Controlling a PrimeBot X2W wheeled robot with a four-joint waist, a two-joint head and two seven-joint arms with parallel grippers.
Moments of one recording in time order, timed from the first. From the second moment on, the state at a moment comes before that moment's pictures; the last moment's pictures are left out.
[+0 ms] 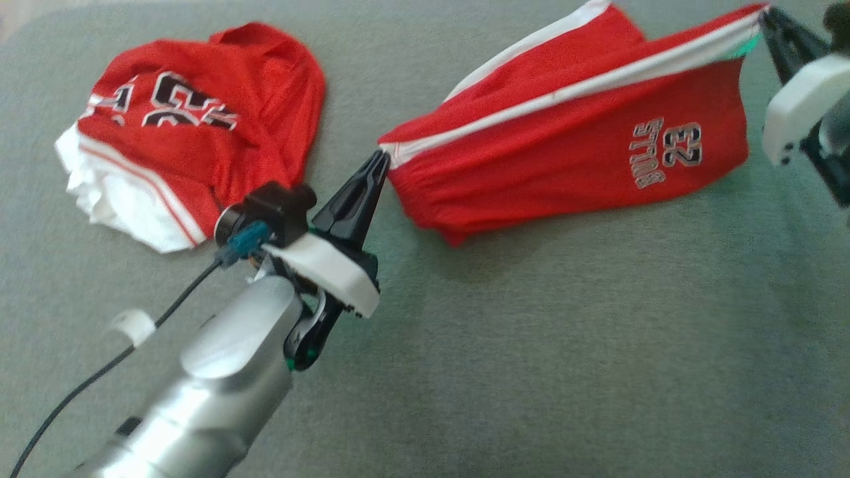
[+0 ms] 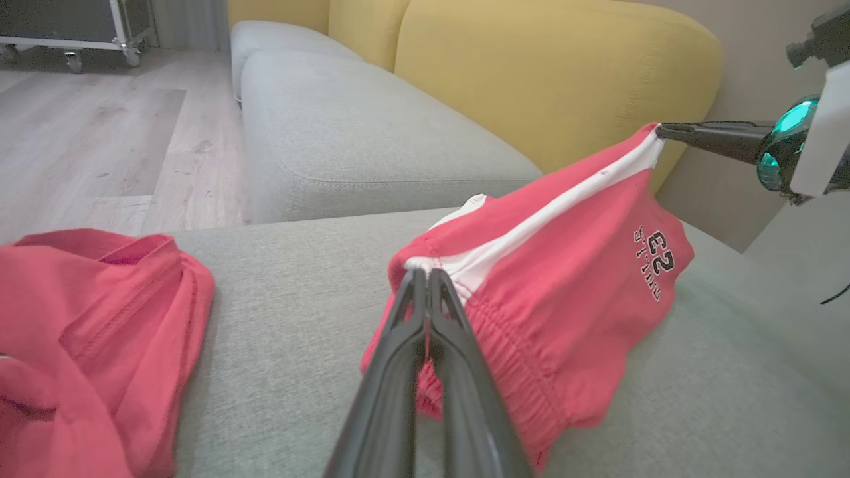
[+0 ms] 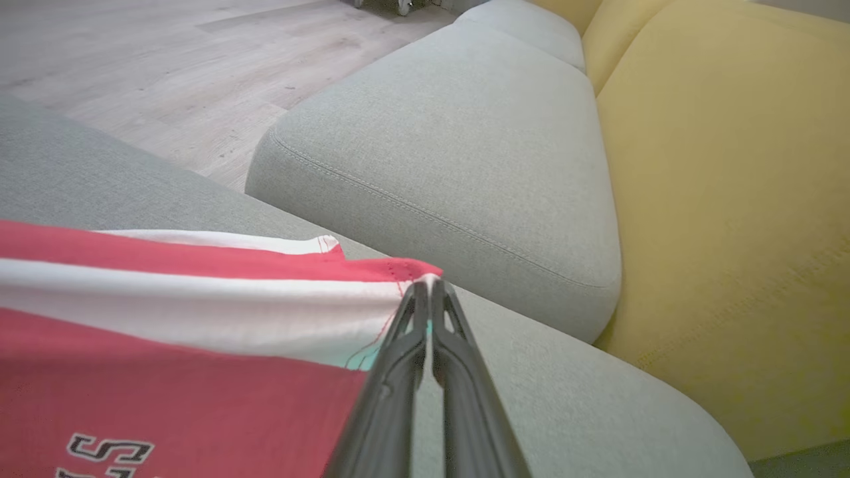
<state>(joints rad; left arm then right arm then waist) -0.68 0.23 -0.85 0.52 -0.74 -0.05 -0.20 -0.95 -0.50 0.58 0.86 0.36 0.13 0.00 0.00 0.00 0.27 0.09</state>
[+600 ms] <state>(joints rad) -0.90 0.05 -0.91 0.77 -0.72 -0.11 -0.22 -1.18 -0.52 0.70 1.09 0.36 0.13 -0.07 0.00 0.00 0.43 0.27</state>
